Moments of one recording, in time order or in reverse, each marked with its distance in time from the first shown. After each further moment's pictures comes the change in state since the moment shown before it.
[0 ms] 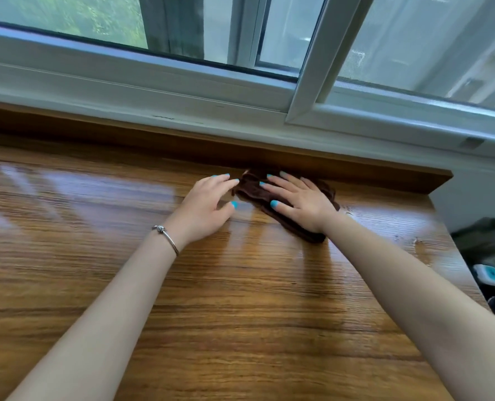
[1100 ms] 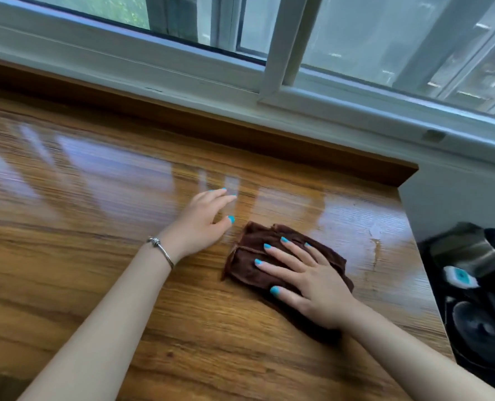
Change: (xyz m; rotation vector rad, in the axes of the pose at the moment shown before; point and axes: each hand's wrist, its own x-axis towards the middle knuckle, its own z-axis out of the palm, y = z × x) left_hand -0.080 0.092 0.074 -0.009 0.022 -0.124; right_hand -0.233 -0.006 0.051 -0.008 0.055 -0.232
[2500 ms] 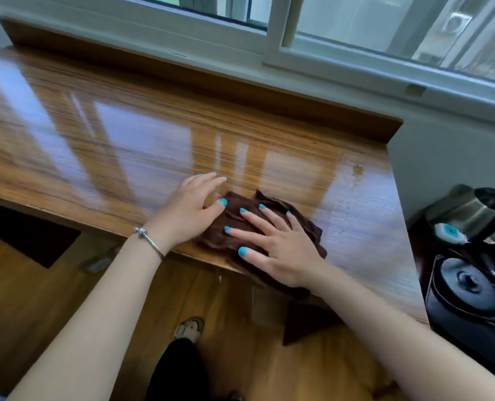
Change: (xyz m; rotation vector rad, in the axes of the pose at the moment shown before) left_hand -0.170 0.069 0.041 0.083 0.146 -0.109; right_hand -0.079 -0.078 0.030 0.073 0.028 -0.038
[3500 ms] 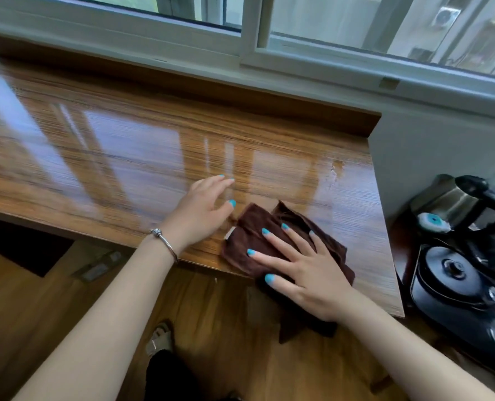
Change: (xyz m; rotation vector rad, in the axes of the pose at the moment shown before) left_hand 0.007 0.045 0.034 -0.005 -0.015 0.022; right_hand -0.092 0.033 -0.003 -0.004 -0.007 0.013
